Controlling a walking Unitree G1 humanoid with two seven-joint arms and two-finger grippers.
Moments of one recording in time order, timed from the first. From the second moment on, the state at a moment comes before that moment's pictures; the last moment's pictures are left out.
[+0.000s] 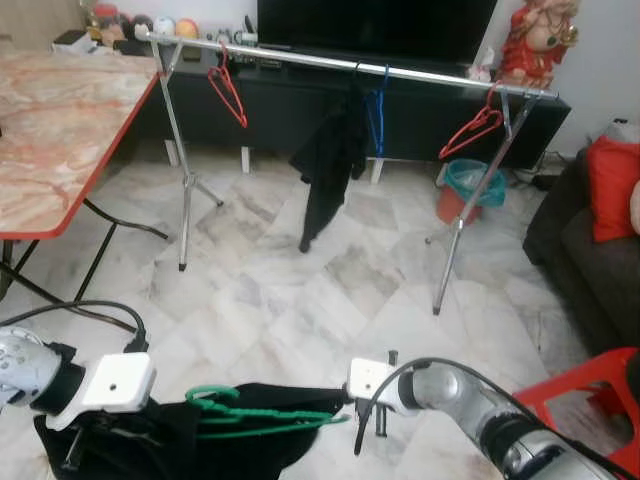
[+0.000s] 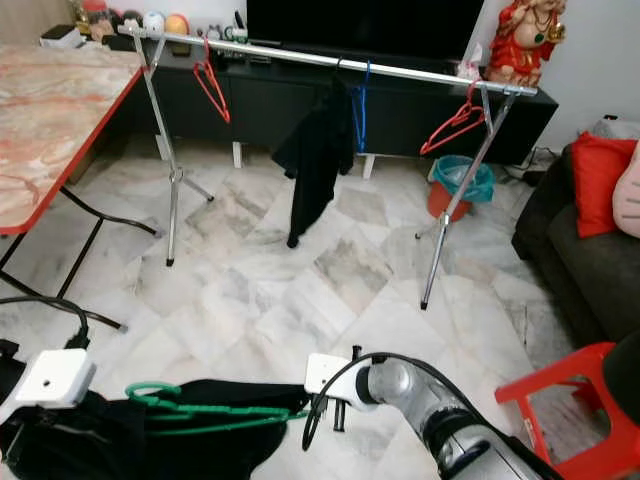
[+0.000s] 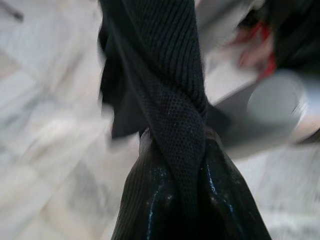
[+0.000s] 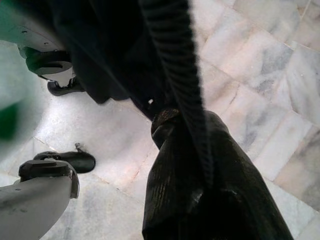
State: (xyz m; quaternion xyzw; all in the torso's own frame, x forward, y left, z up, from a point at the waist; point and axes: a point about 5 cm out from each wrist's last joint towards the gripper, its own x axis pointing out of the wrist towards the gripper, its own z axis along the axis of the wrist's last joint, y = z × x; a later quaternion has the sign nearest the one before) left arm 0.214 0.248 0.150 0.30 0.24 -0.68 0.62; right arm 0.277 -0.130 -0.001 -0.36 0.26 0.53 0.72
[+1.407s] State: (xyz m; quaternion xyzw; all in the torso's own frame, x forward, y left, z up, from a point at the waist) left arm 0.211 0.230 0.132 0.27 0.23 -0.65 0.67; right arm 0.293 -0.170 0.003 -0.17 0.28 0.30 0.90
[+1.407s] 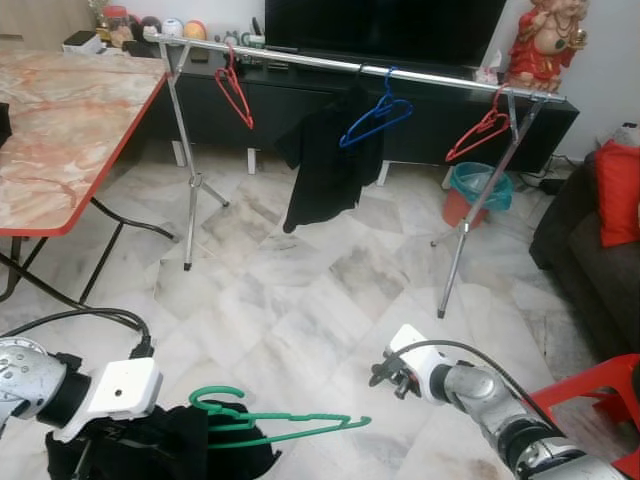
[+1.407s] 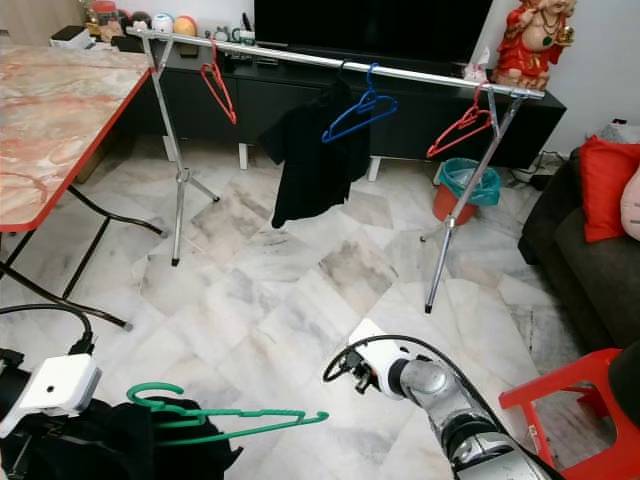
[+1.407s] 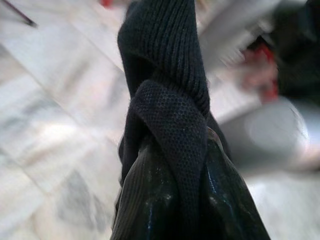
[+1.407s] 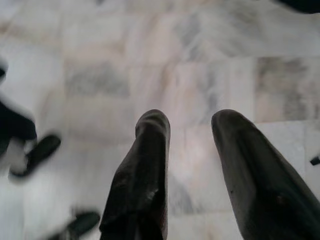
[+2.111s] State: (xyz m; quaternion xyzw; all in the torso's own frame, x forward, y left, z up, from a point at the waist) left arm 0.220 0.200 0.110 0.26 0.22 -0.61 0.72; right arm 0.328 -0.201 0.060 -0.04 0.15 0.26 0.95
